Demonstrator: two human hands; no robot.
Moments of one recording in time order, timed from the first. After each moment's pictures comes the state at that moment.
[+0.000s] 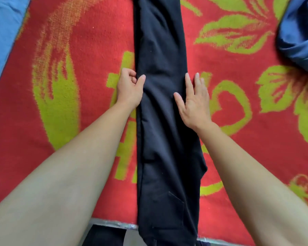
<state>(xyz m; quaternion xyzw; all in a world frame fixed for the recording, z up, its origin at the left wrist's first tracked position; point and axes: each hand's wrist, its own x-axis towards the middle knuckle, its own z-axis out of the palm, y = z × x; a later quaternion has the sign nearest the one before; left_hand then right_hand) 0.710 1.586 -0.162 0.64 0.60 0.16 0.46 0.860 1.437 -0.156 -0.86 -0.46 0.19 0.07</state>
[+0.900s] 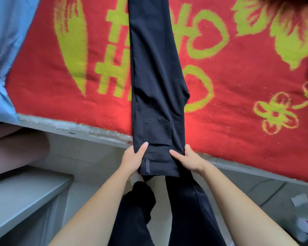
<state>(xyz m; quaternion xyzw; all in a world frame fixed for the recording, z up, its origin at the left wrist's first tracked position) 0.474 1.138 -0.098 0.44 0.67 -0.08 0.59 0.682 1.023 -0.106 -0.72 -0.13 0.67 0.13</state>
